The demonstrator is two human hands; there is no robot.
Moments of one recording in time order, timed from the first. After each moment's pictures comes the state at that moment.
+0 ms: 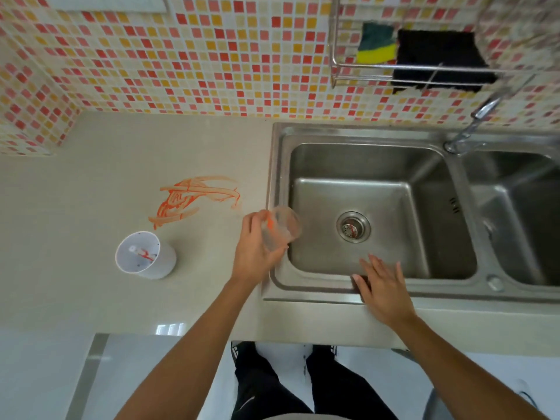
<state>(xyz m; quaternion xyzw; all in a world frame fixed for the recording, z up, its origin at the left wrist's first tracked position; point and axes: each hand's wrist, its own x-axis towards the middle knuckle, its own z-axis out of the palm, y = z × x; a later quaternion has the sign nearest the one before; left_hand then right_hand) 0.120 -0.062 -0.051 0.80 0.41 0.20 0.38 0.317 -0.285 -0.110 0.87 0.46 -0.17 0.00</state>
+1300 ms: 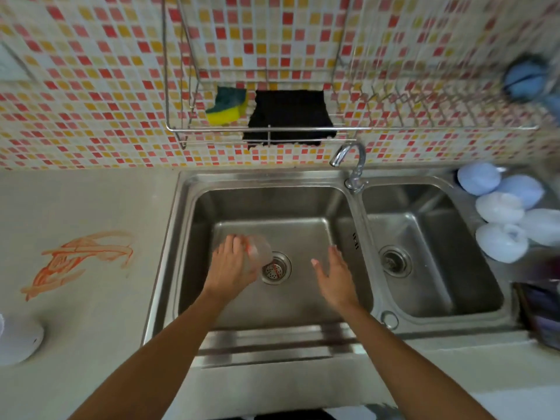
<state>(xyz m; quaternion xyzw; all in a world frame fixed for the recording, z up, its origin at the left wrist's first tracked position) 0.314 -0.106 -0.053 0.94 0.32 0.05 0.13 0.483 -0.285 -0.078 0.89 0.26 -0.24 -0.30</state>
